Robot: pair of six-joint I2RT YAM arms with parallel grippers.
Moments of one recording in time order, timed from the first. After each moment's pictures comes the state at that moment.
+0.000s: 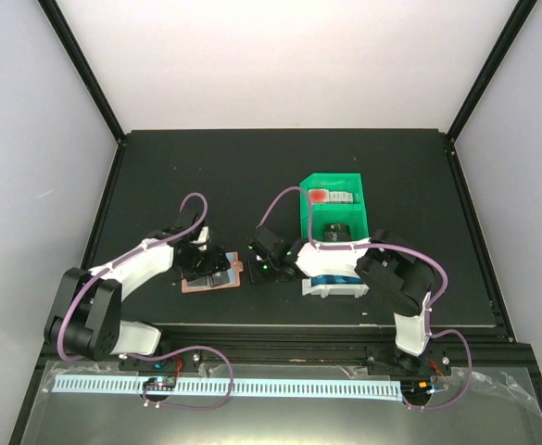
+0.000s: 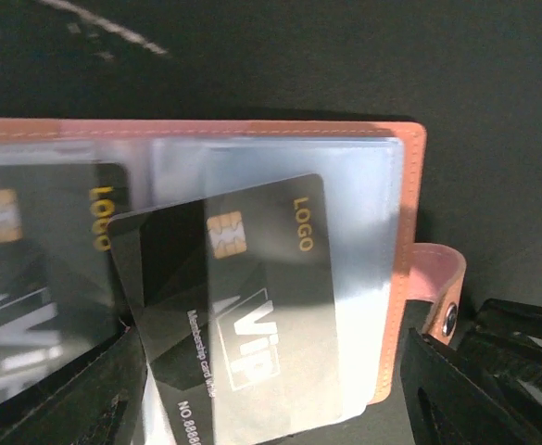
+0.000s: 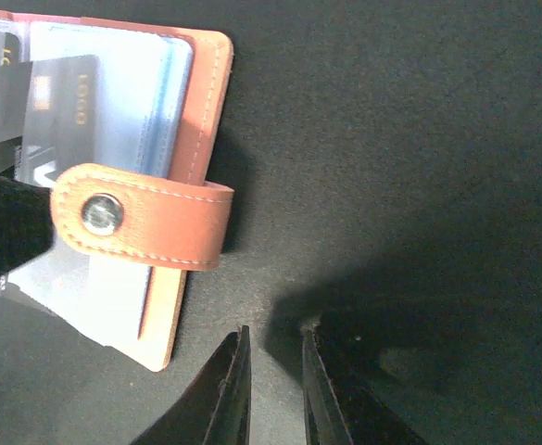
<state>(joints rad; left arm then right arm) -0.30 1.34 0.65 -0.57 0.26 -0.56 1.01 1.91 1.10 -0.21 -0.11 0.72</state>
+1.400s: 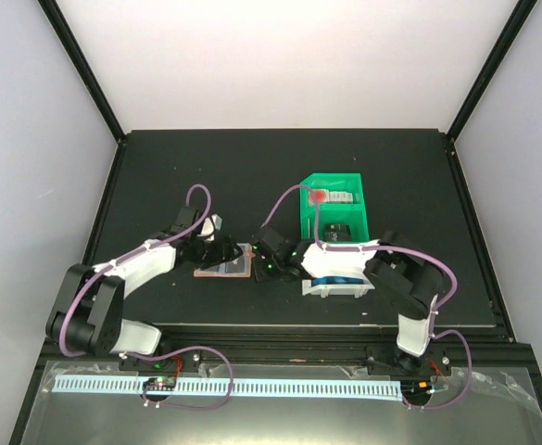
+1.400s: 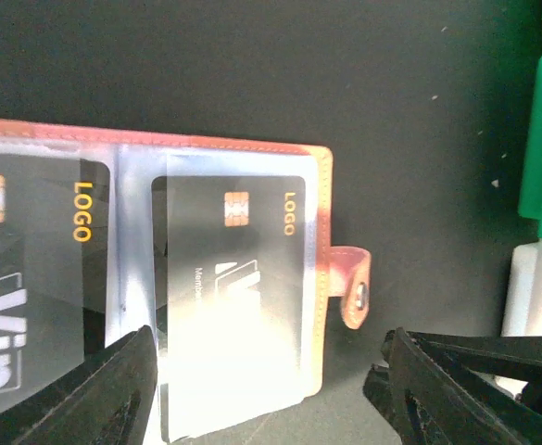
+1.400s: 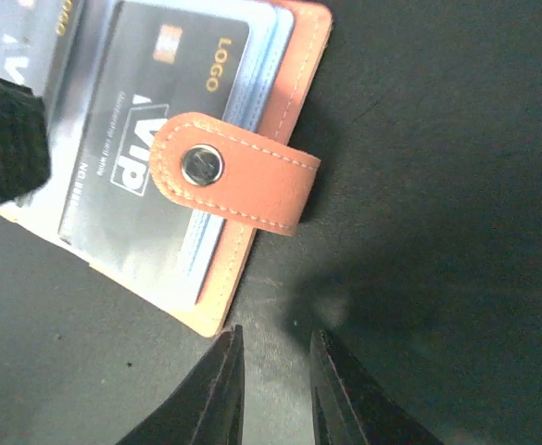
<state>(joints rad) -0.32 1.39 0.63 -0.28 0.42 -0.57 1.01 1.88 1.08 -0.20 -0.04 0.71</state>
